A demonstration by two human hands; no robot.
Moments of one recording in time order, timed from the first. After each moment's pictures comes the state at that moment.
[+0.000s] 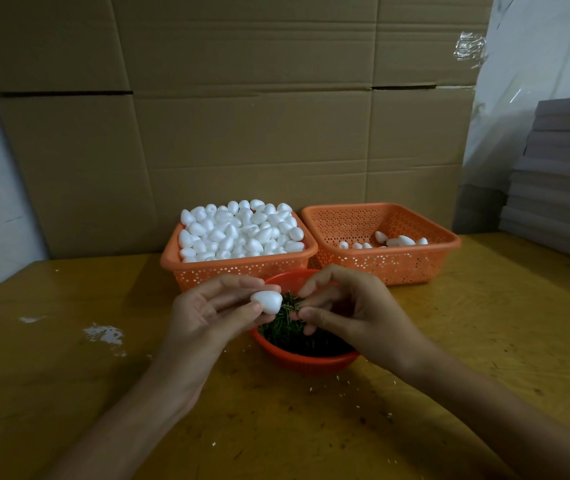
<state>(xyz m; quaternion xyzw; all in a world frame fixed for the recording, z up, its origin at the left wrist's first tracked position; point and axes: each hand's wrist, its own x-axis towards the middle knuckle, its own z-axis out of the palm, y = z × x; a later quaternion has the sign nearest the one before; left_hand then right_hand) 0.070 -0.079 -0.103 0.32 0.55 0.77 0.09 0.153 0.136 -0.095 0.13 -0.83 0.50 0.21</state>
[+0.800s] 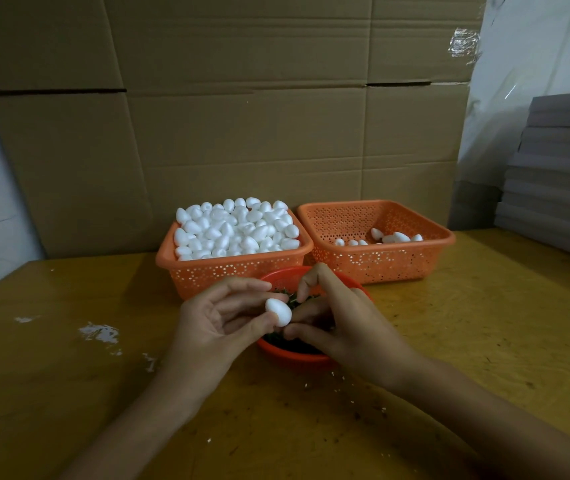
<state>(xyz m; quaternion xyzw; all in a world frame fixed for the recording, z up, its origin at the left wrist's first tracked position) 0.075 -0.071 -0.113 0.37 0.59 0.71 0.04 0.154 0.127 -0.104 0.18 -0.88 0.35 0.25</state>
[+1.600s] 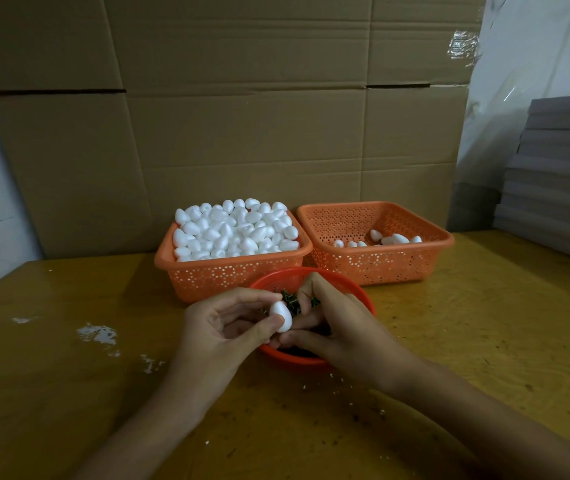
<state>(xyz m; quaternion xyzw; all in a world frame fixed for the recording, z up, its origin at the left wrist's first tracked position) 0.079 -0.067 -0.119 0.38 0.61 0.70 -0.01 0.152 0.127 -0.109 0.21 -0.87 0.40 0.22</state>
